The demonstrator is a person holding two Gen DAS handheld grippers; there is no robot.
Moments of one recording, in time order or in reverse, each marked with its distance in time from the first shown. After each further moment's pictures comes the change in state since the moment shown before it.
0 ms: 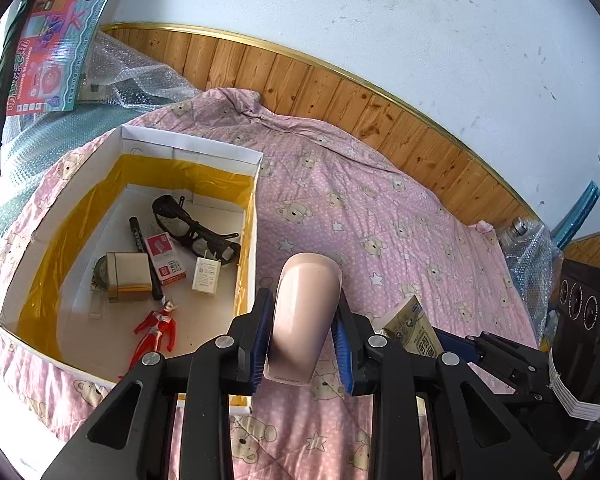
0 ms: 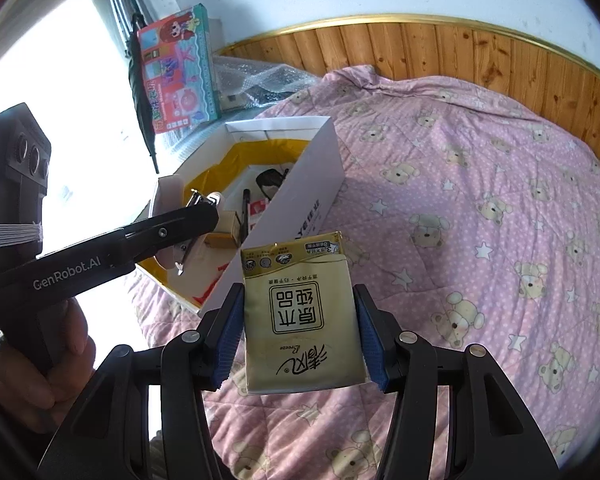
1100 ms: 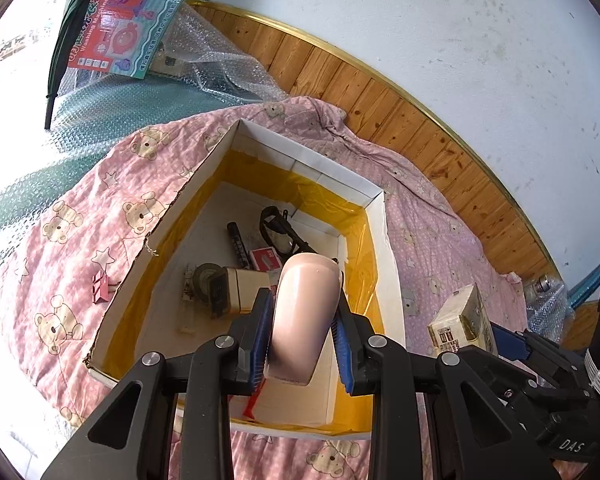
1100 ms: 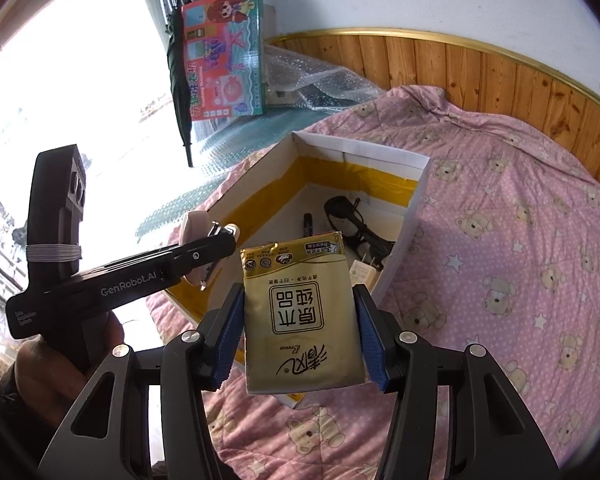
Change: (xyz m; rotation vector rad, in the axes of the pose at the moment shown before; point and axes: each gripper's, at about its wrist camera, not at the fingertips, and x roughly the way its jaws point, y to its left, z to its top) left arm -0.011 0.130 0.018 -0.188 -0.027 0.065; right arm 0.055 0.094 0.058 -0.133 0.025 0.052
